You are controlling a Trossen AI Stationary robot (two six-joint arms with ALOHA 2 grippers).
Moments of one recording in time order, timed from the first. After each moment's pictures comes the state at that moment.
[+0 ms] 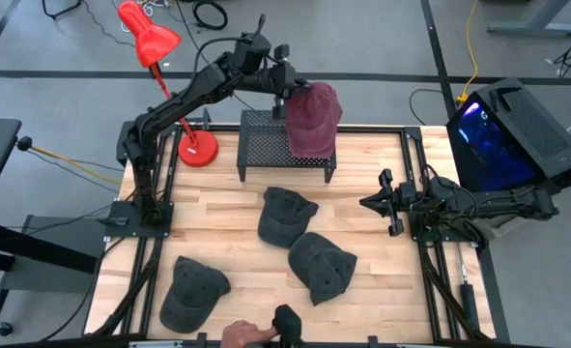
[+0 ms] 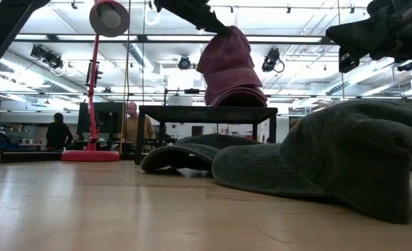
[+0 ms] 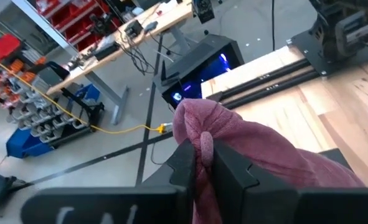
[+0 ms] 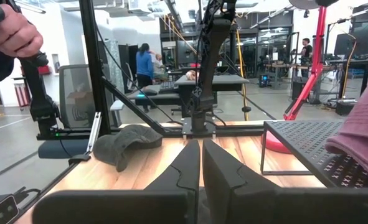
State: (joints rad) left arm 0.59 1.90 2.10 -0.55 0.31 0.70; right arm -0.01 0.33 0.10 0.35 -0.09 0.04
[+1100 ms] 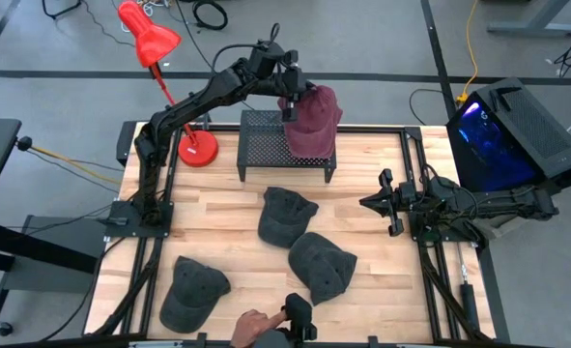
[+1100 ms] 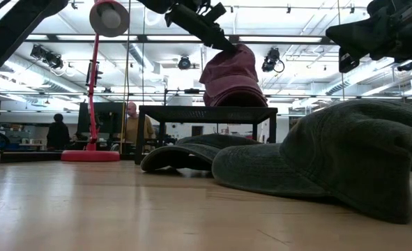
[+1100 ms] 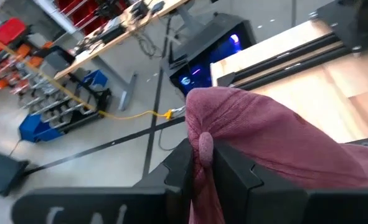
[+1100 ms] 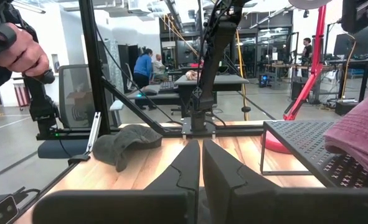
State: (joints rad) left arm 0.59 2.00 2.10 -0.47 0.23 0.72; right arm -0.01 0.33 0.10 0.35 -0.09 0.04
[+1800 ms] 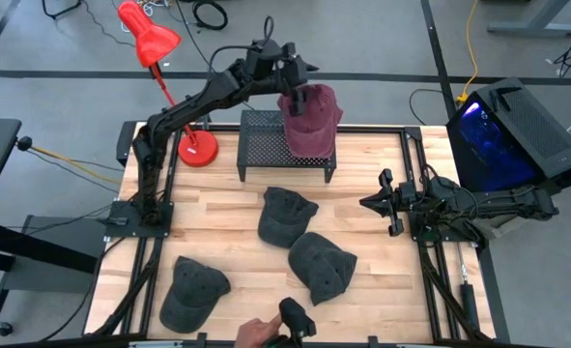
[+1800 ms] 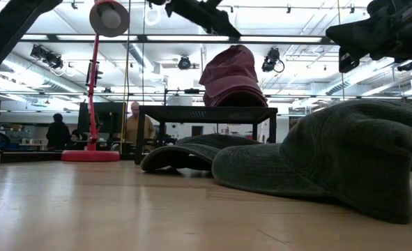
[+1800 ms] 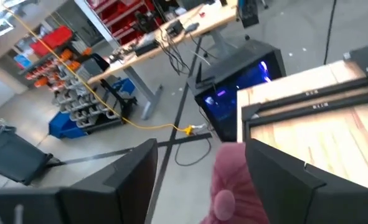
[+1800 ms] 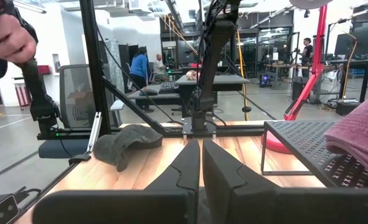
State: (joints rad) left arm 0.55 1.96 2.10 -0.36 0.13 0.58; right arm -0.01 0.33 0.10 0.35 -0.09 0.04
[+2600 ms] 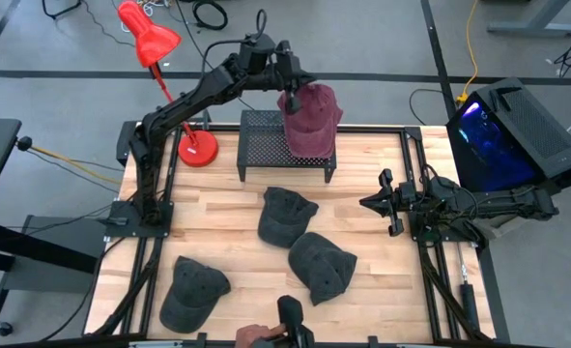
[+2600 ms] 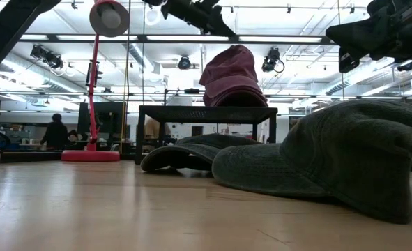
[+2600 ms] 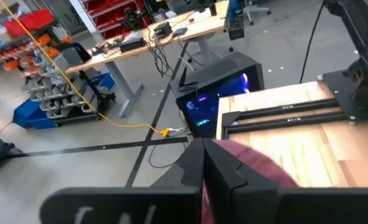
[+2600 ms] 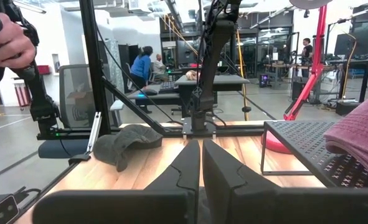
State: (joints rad) left arm 0.58 1.95 2.10 -0.40 0.25 0.46; right arm -0.01 0.33 0.10 0.35 -0.09 0.04
